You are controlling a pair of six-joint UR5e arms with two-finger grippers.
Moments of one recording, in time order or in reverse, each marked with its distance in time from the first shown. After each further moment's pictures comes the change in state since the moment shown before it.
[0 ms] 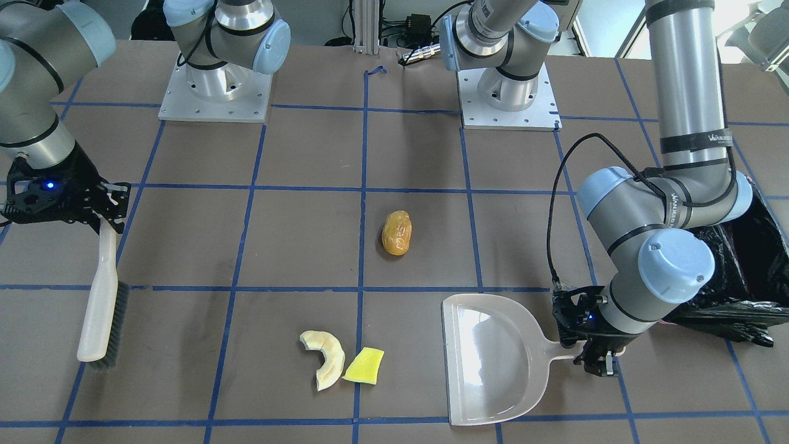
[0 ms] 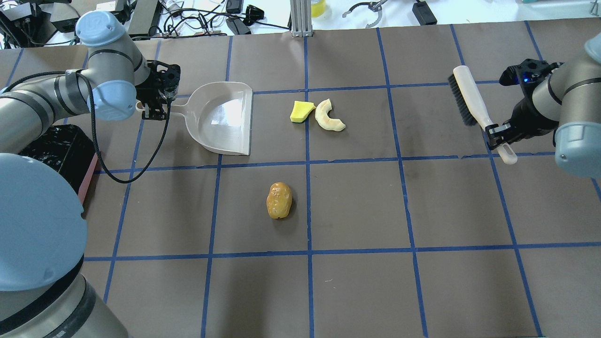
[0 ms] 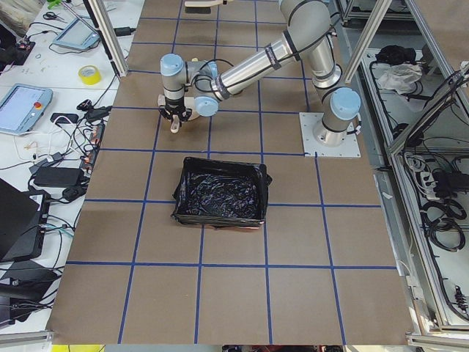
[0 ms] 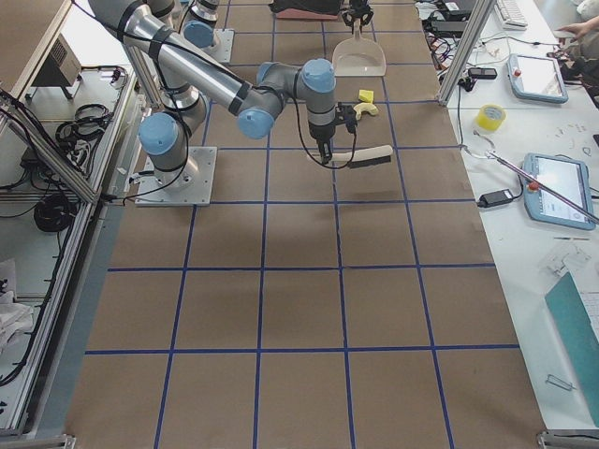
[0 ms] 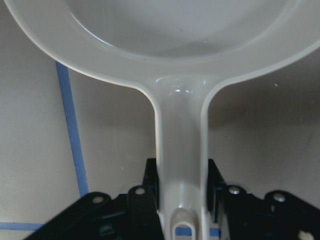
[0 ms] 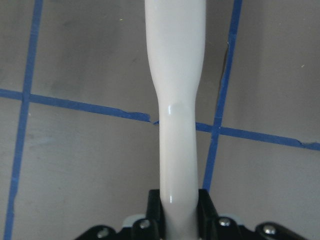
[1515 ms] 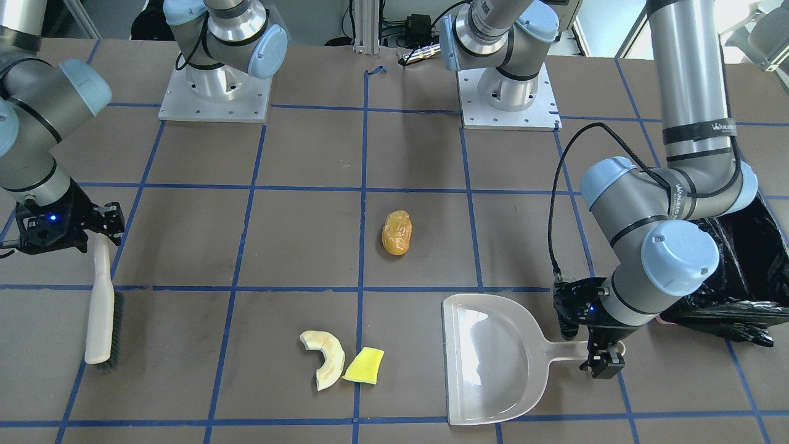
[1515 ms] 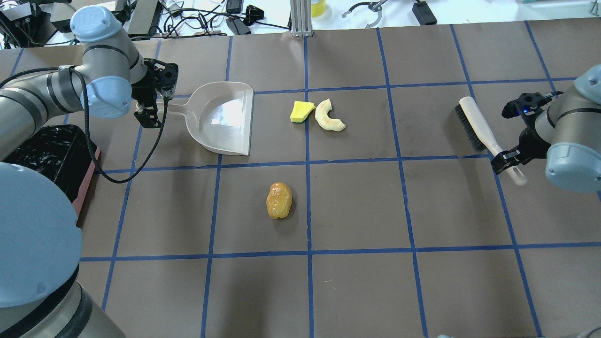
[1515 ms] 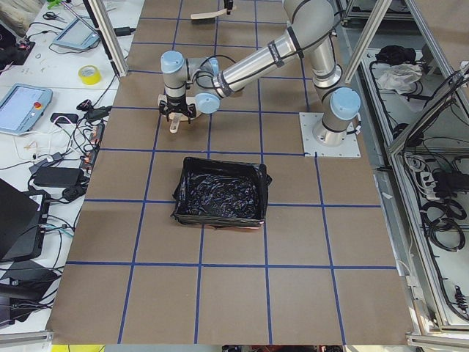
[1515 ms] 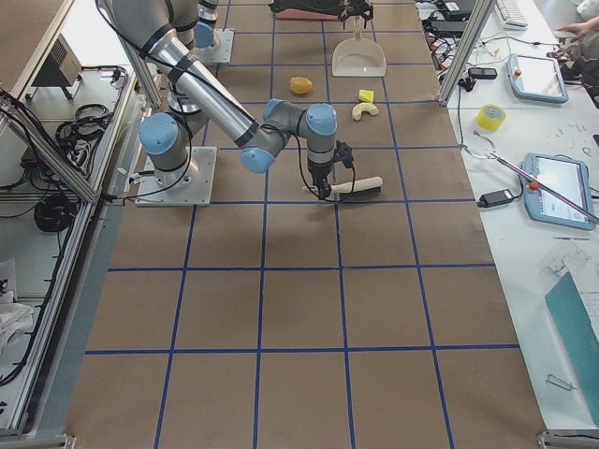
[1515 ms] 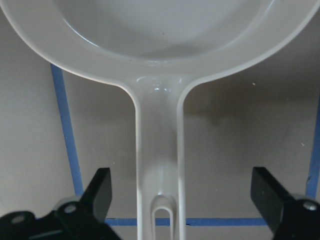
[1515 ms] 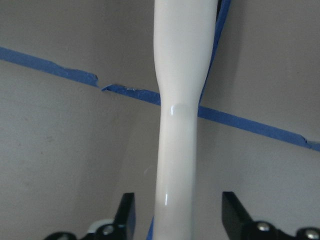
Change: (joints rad) left arm 0.000 0.024 -0.005 -0.049 0.004 -0.003; right arm -0.137 0.171 0.078 -0.186 -0.064 -0.301
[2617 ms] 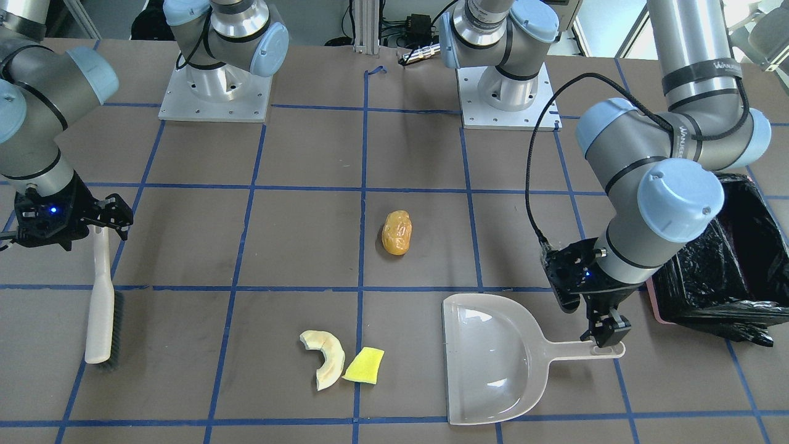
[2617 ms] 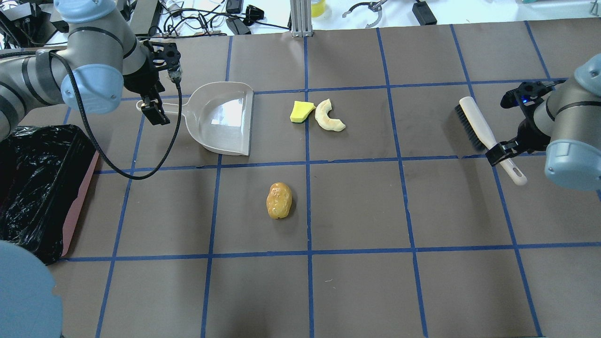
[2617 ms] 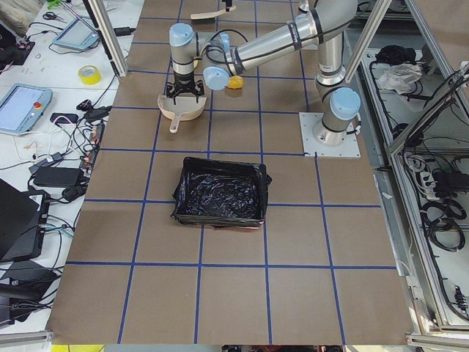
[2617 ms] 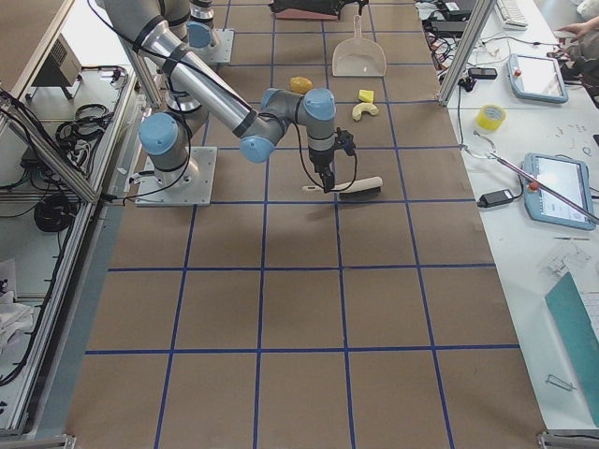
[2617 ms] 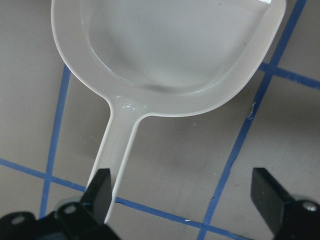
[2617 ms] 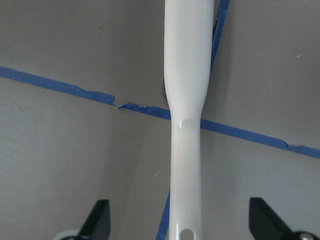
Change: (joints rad) left arm -0.037 0.127 -0.010 -0.111 0.004 -0.215; right arm 0.033 -0.037 -0.002 -0.021 -0.005 0.028
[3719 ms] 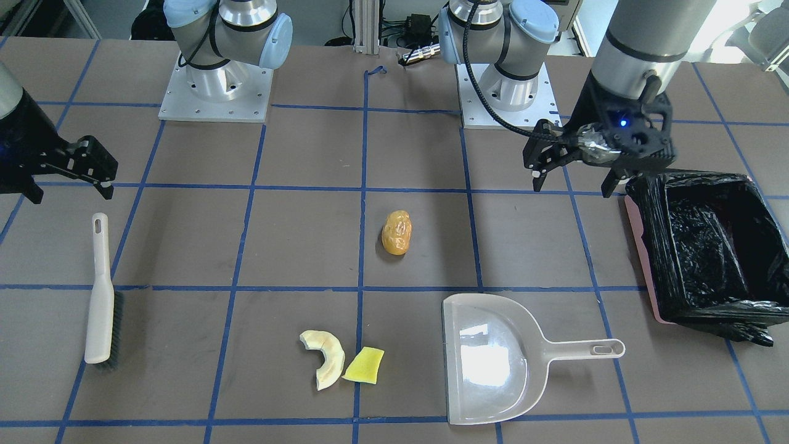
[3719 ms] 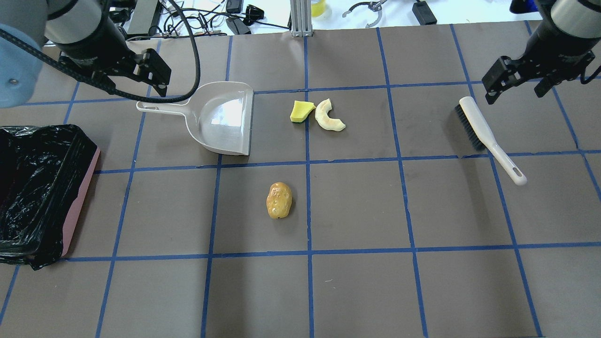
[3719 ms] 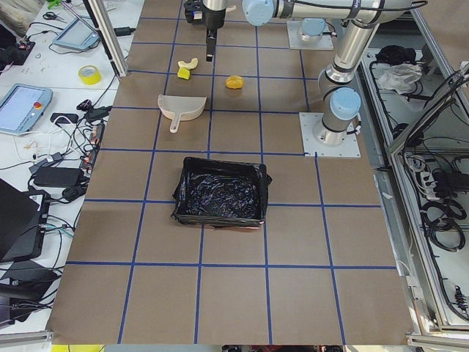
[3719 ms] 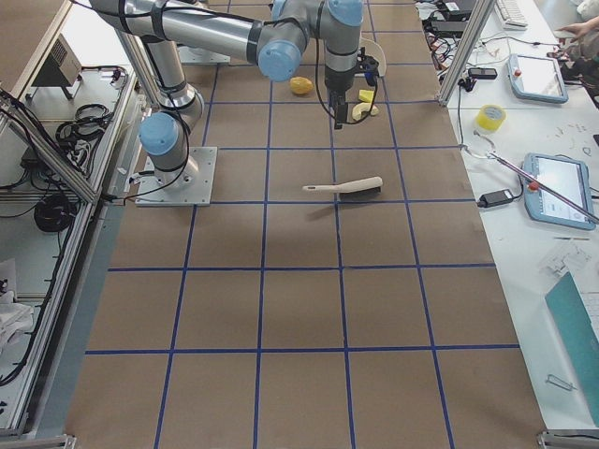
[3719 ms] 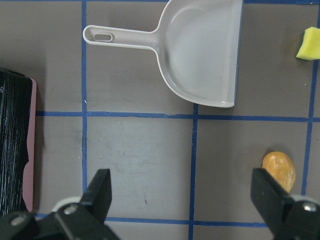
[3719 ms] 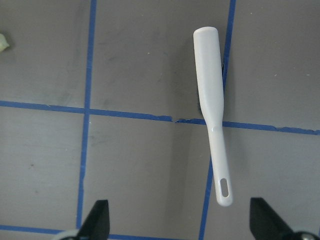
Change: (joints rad) left arm -0.092 0.359 0.003 -0.338 0.003 -1.288; right arm 0.137 -0.108 -0.412 0.597 -0.002 0.313
